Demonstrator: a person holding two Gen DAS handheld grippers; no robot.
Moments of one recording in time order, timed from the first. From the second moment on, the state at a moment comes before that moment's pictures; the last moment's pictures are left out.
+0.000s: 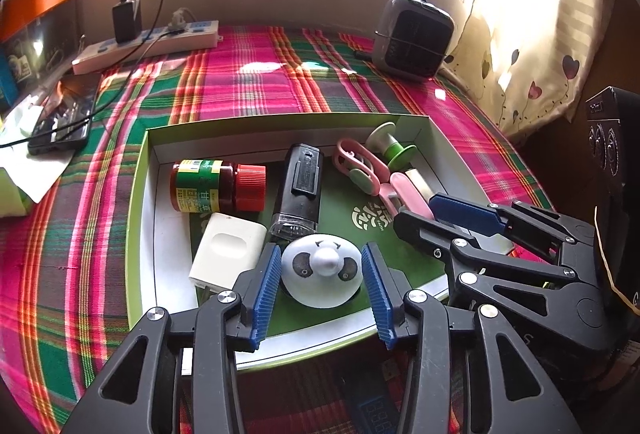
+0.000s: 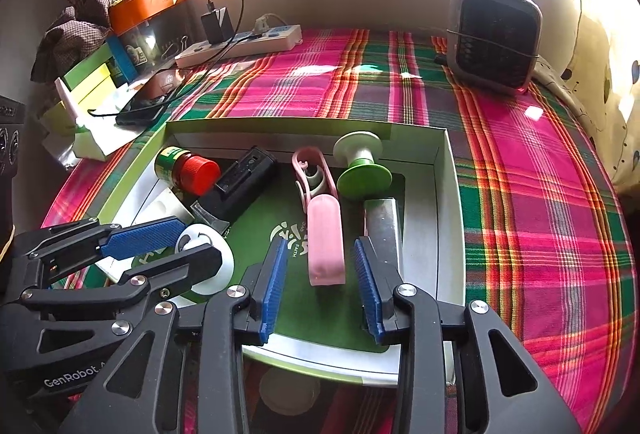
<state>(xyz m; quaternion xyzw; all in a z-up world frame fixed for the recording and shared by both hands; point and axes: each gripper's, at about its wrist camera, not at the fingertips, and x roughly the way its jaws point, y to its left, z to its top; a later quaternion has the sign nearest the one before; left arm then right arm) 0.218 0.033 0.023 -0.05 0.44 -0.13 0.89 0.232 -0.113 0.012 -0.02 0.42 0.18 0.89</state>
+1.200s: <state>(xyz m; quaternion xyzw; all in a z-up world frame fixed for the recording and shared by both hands) 0.140 0.073 0.045 -0.09 0.40 -0.12 0.91 0.149 -0.143 0.017 0.03 0.41 0.15 0.90</state>
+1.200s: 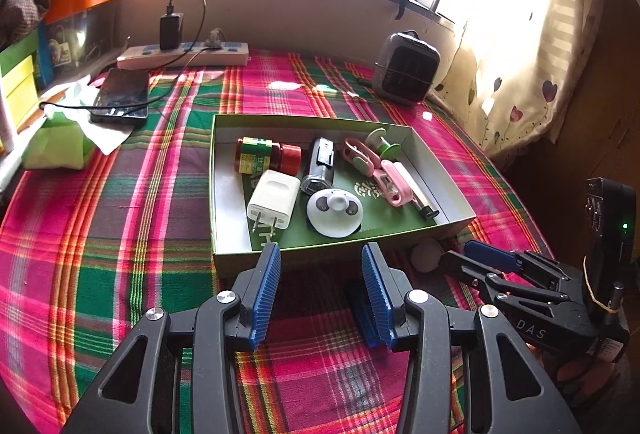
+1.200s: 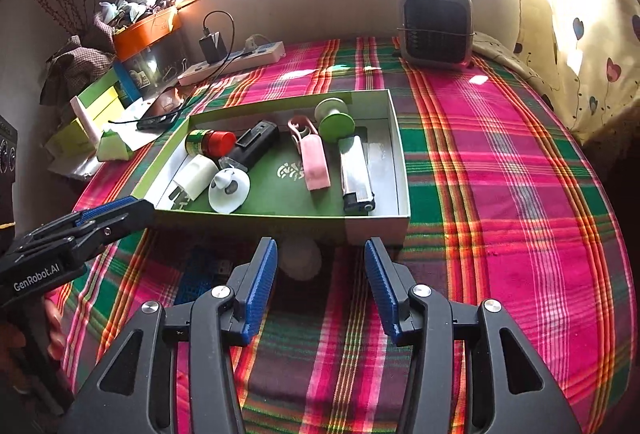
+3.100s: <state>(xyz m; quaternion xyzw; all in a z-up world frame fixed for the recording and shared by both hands) 0.136 0.006 0.009 0.00 0.46 -0.11 0.88 0.151 -0.186 -0.004 0.06 0.42 0.10 0.90</state>
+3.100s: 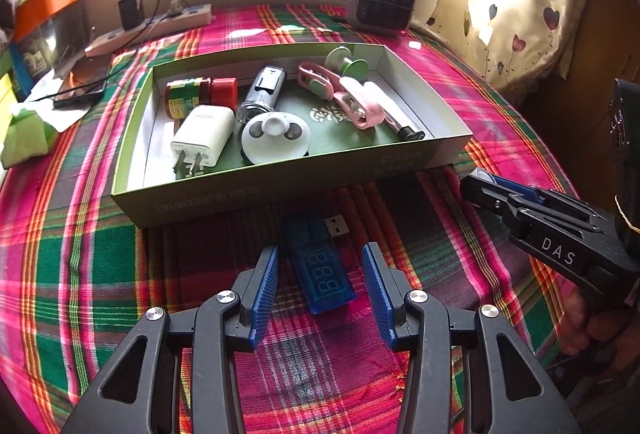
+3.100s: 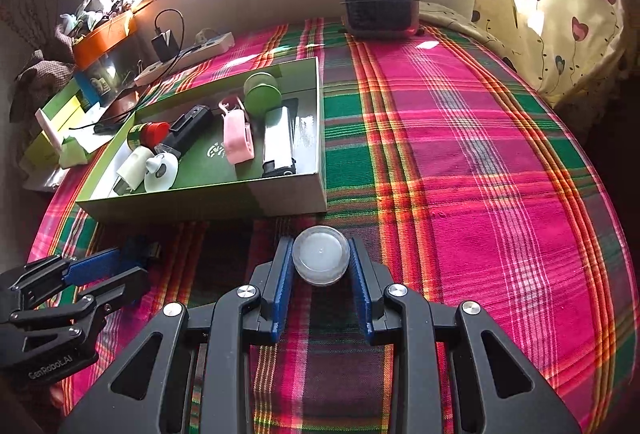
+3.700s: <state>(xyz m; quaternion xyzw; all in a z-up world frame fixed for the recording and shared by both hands) 0.135 0.005 0.007 0.01 0.44 -0.08 0.89 0.152 -0.191 -0.005 0.07 0.42 0.11 0.90</state>
